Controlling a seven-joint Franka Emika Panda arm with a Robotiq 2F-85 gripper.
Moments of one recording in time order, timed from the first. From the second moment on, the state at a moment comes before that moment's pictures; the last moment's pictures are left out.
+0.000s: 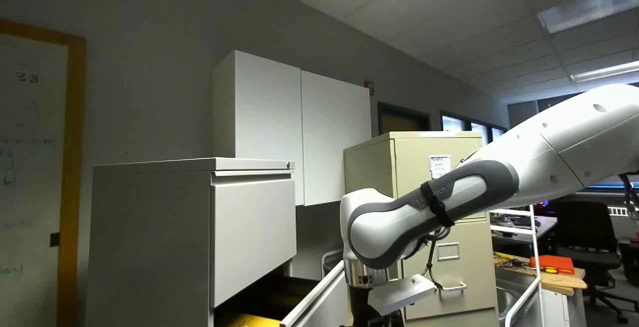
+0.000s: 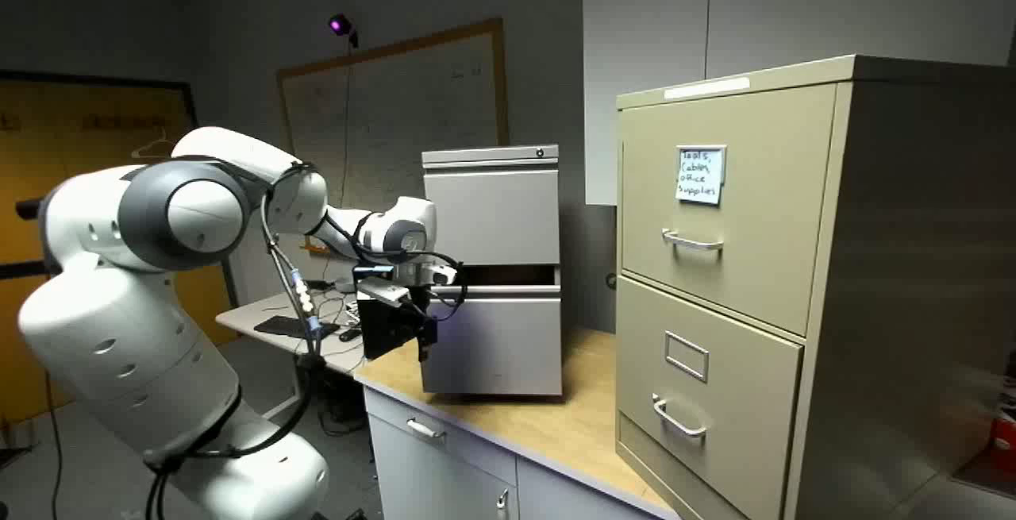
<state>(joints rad) 0.07 -0.35 0.15 -2.41 0.13 1.94 0.28</state>
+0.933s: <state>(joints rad) 0.07 -0.35 0.15 -2.41 0.13 1.95 0.28</state>
